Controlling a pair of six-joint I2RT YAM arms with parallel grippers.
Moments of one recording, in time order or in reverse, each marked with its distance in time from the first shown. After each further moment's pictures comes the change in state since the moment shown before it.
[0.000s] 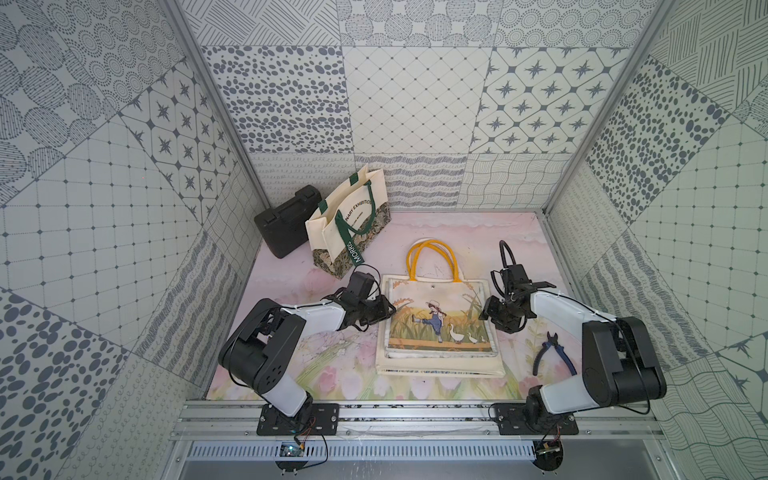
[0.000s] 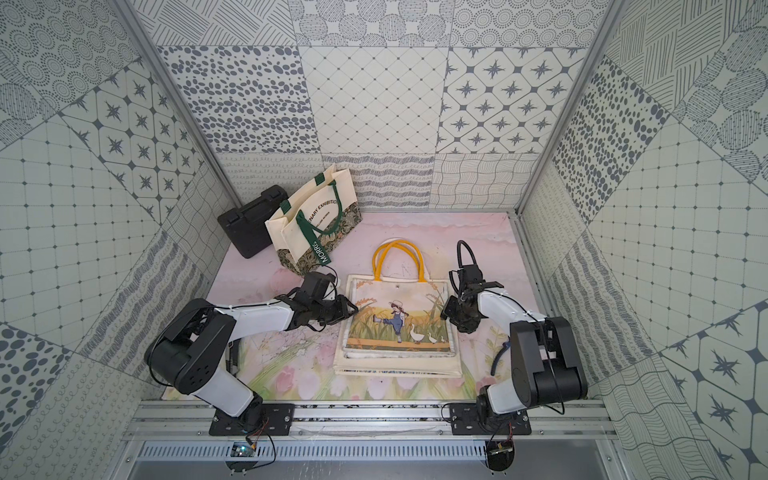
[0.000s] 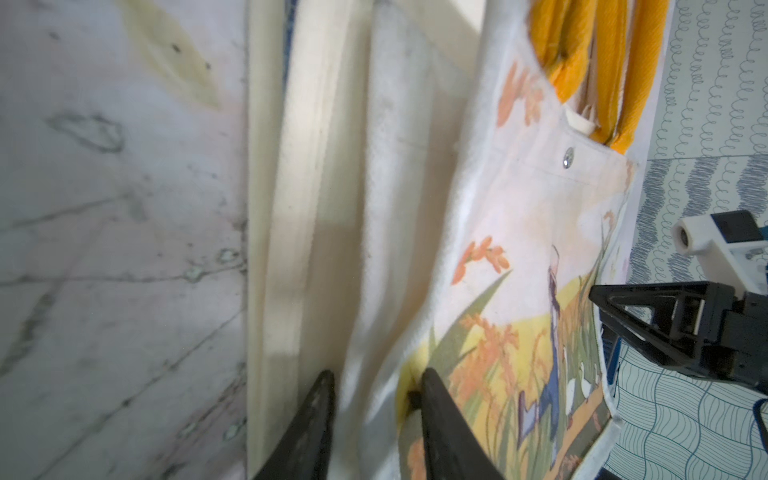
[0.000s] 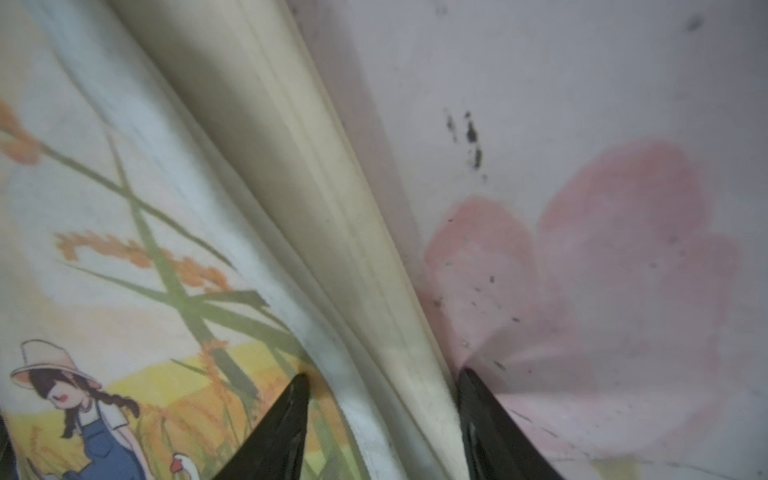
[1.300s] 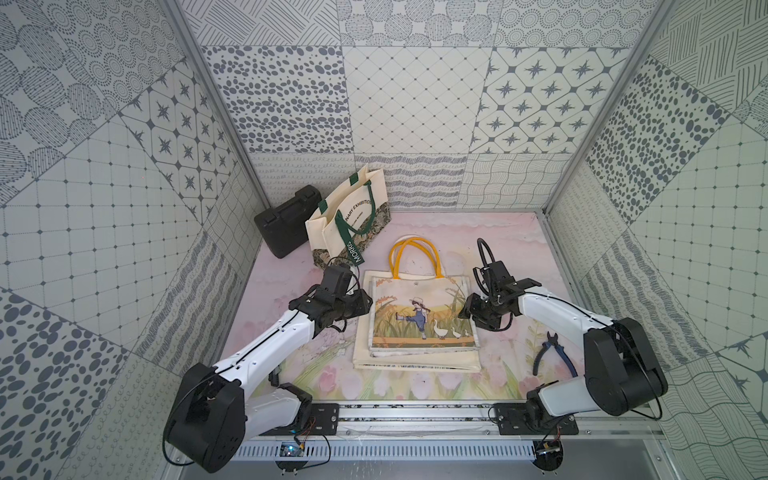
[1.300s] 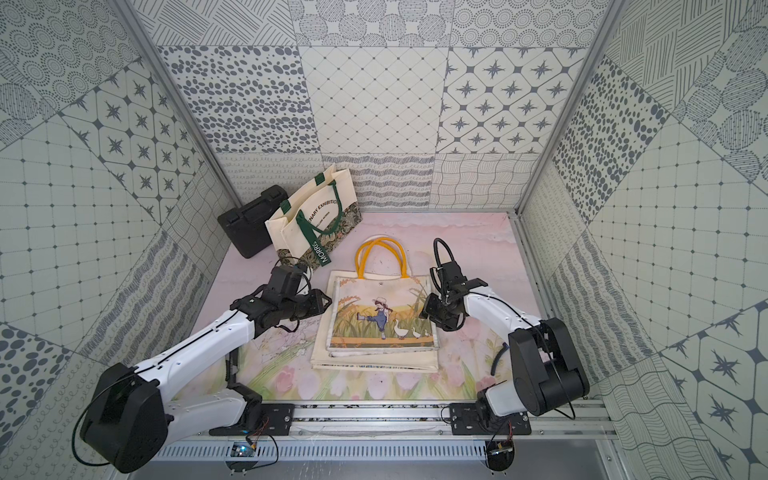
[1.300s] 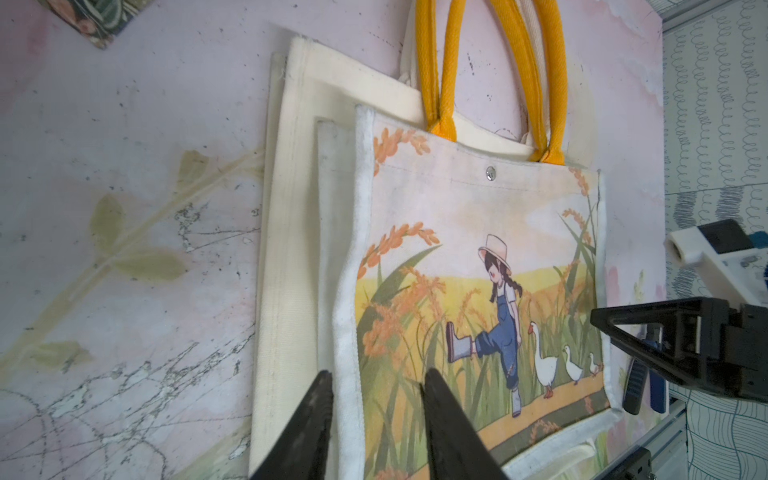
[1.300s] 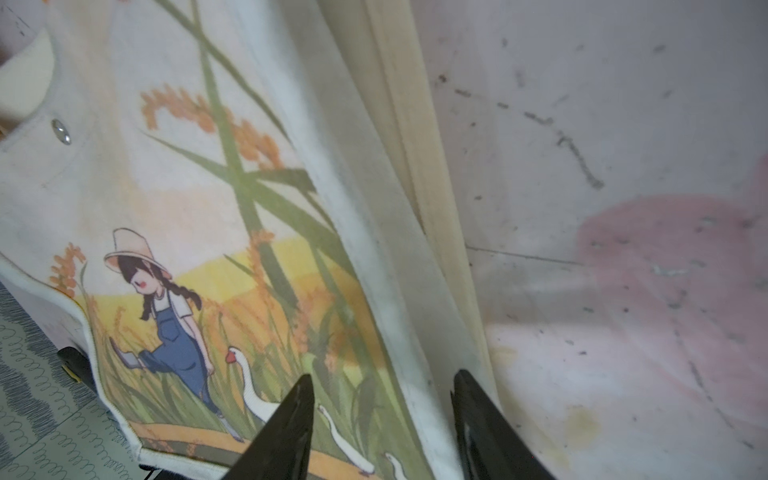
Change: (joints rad) left arm 0.072 -0.415 0.042 -0.426 -0.181 0.140; right arm 0.184 -0.043 0.052 -0.007 -0.100 0.114
